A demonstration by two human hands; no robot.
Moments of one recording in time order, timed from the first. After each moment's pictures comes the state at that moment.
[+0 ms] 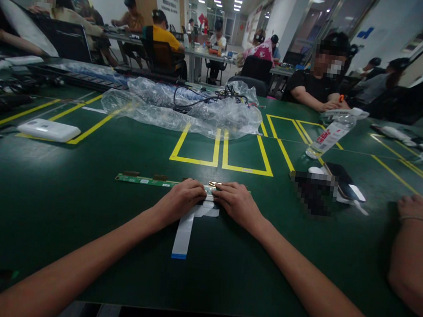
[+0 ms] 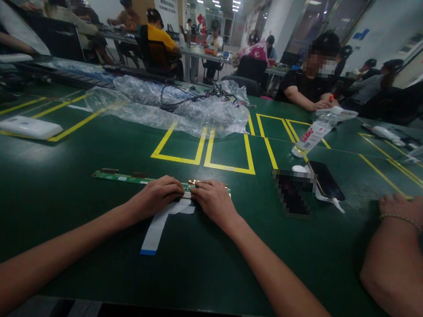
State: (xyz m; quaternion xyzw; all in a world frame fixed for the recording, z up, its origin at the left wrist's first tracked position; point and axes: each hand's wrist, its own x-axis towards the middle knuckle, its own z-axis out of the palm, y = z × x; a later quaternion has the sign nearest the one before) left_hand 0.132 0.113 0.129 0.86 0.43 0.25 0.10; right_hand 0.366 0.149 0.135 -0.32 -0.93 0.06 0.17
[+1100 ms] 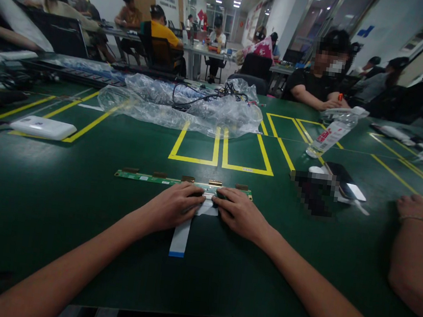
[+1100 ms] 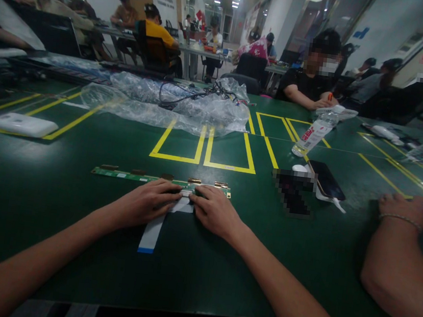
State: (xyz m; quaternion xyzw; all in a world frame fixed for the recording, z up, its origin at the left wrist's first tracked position) left_hand 0.117 0.096 0.145 0.91 0.39 0.15 0.06; right_hand 0.378 0.128 0.138 -0.29 -0.94 0.08 0.17
